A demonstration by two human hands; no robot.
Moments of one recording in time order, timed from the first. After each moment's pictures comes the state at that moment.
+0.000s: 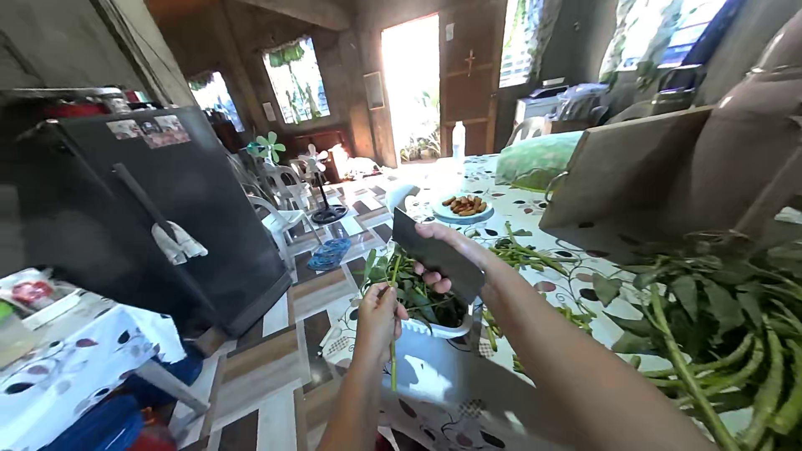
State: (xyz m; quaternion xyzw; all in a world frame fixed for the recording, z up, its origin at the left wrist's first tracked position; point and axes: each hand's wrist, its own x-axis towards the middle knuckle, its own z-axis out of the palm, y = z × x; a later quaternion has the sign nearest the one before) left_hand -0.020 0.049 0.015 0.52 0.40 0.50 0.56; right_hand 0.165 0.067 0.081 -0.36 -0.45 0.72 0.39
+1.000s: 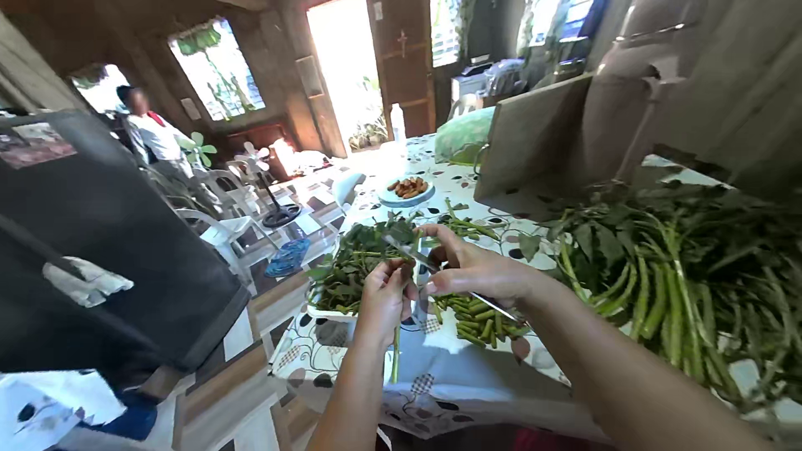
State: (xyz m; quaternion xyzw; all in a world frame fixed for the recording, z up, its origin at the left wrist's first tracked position) left_hand 0.054 0.020 0.029 0.58 0.27 0.42 0.65; right_hand 0.215 -0.051 0.067 -0.48 -0.61 0.44 0.45
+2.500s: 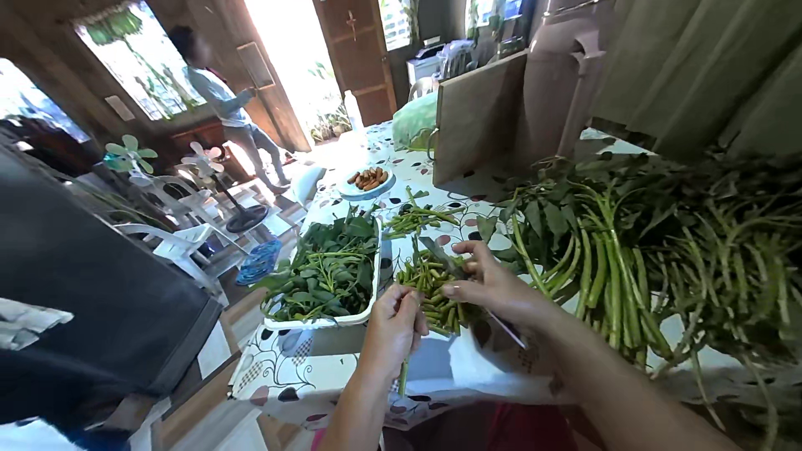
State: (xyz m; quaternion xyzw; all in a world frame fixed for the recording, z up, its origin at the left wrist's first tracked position) left_hand 0.078 -0.021 0.004 0.66 0.30 0.28 0.63; right_hand 0.247 -0.110 0.012 -0.63 -0.43 0.36 0.53
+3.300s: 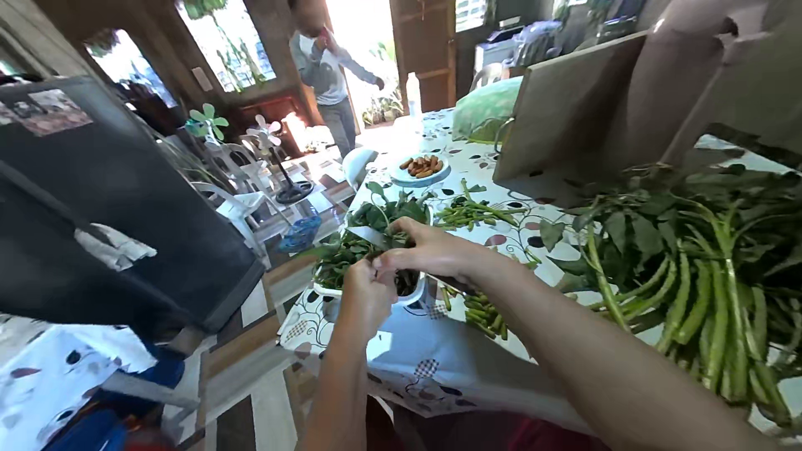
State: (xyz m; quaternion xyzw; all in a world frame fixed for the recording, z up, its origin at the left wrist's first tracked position) left_hand 0.024 0.016 0.040 0.68 0.44 0.38 0.45; right_hand 0.176 0.001 0.068 -0.60 -0.60 0.39 0.36
